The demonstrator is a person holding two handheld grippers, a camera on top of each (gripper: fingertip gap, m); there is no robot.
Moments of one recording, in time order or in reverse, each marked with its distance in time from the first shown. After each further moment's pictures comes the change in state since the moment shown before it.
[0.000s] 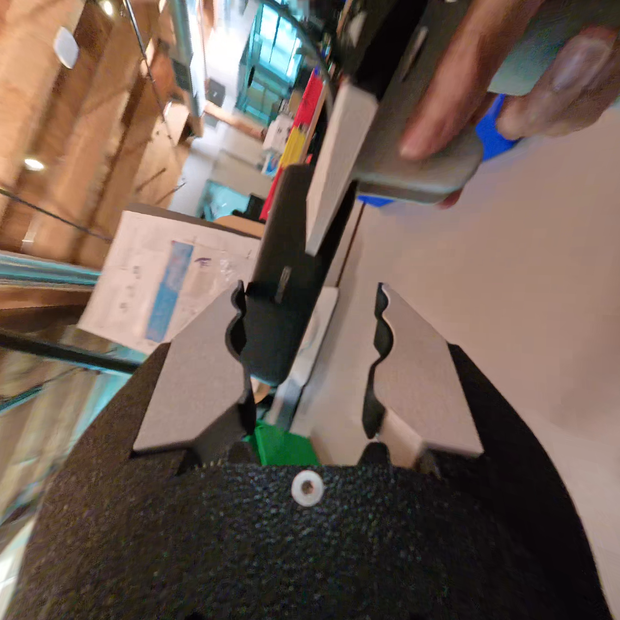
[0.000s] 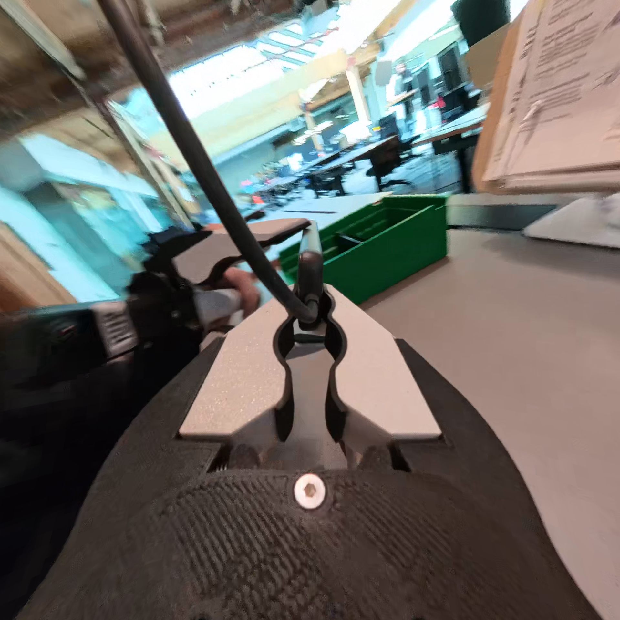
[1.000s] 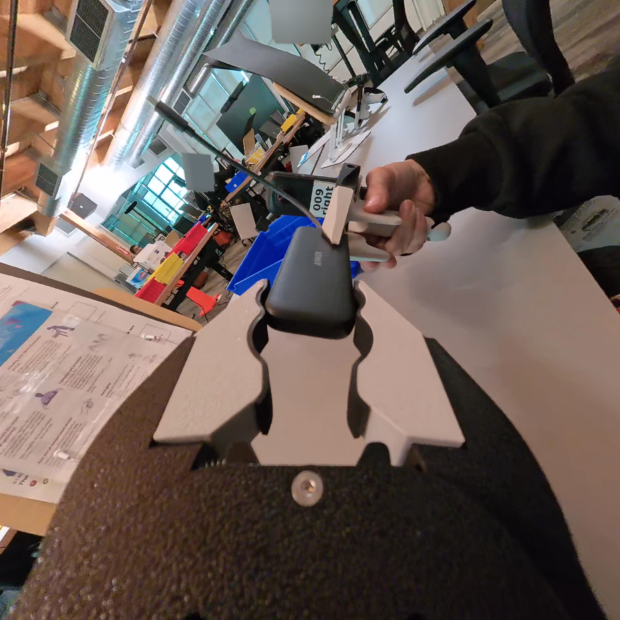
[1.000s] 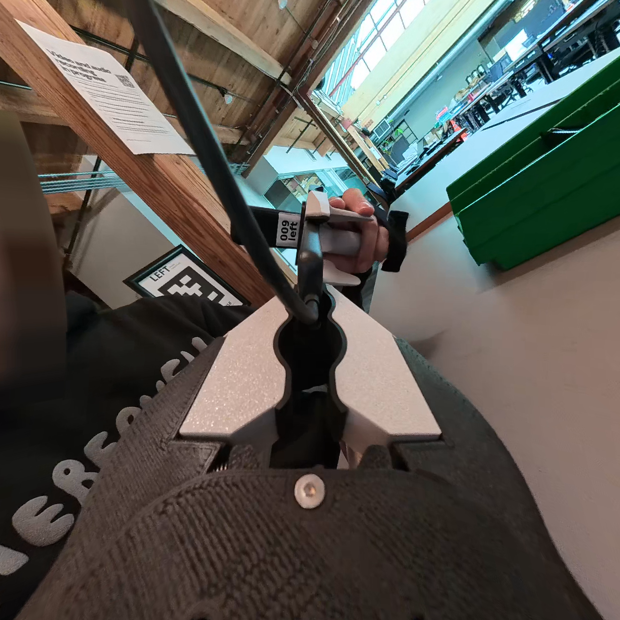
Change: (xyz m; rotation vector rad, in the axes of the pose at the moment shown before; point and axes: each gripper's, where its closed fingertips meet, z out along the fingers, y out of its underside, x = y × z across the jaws) left arm 0.005 -0.018 -0.066 0.466 0.397 -0.339; right arm -0.048 0.025 -0.017 -0.152 -0.575 0.414
